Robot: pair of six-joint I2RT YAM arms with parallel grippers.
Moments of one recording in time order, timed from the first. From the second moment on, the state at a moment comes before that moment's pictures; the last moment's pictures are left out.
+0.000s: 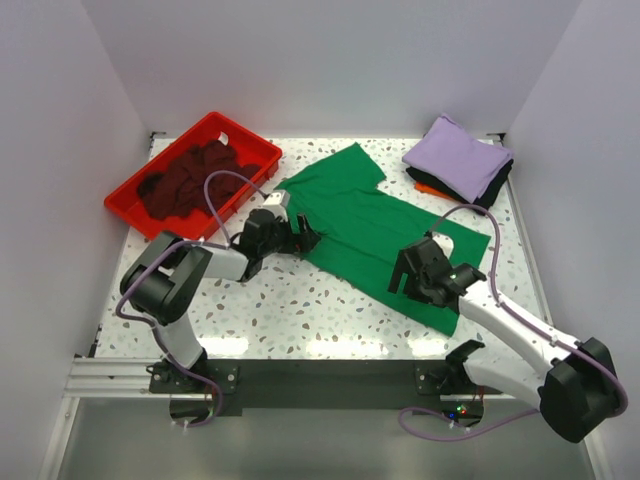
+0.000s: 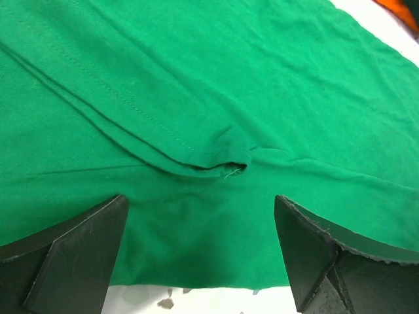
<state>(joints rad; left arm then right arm) -0.49 1.76 0.67 0.62 0.15 -0.52 0.55 1.04 0.61 -0.65 0.28 0.80</state>
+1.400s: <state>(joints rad) -0.53 1.65 0.64 0.53 -0.01 -0.49 0.55 1.13 0.53 -0.56 0.31 0.79</state>
